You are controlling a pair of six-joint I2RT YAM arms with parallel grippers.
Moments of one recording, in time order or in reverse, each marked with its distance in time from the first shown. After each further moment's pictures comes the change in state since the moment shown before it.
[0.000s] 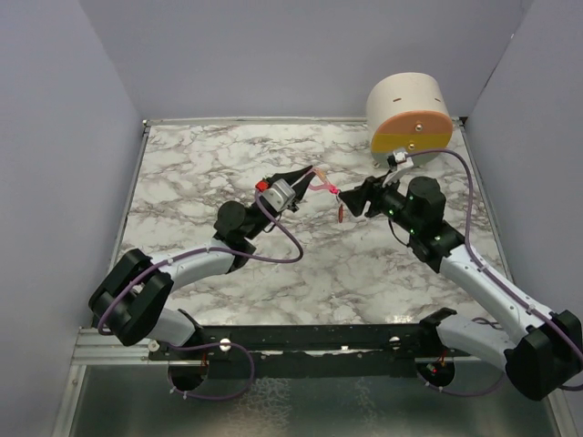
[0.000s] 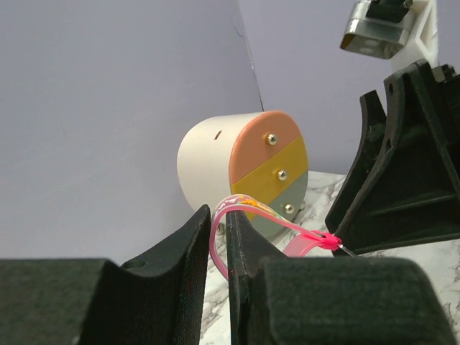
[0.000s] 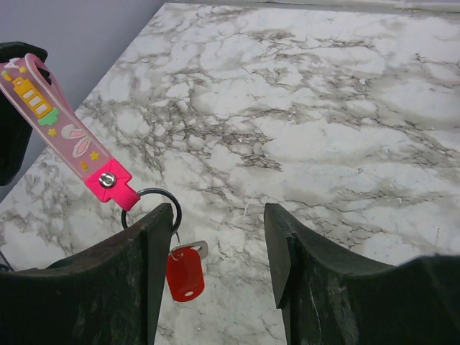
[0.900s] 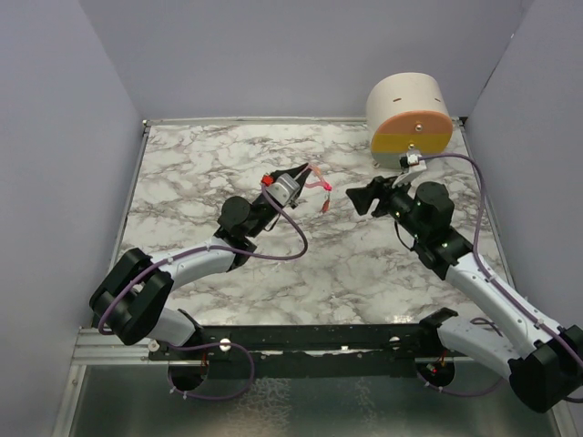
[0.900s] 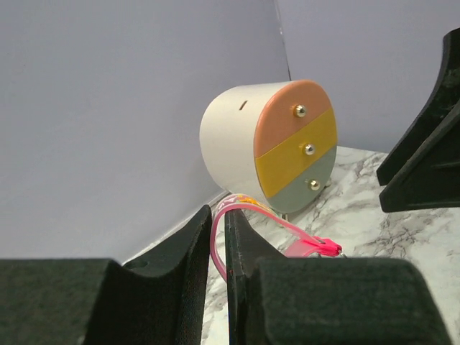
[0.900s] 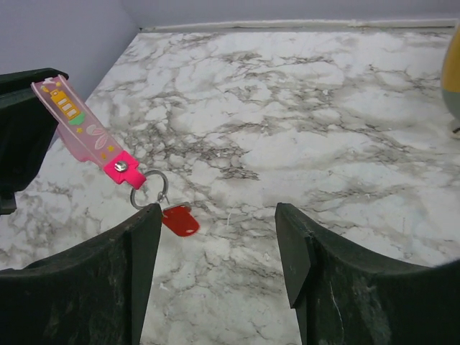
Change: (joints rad) left arm 0.000 0.005 0.021 -0.099 -0.079 0.041; right arm 0.000 -0.081 -0.019 -0.026 0.127 0.019
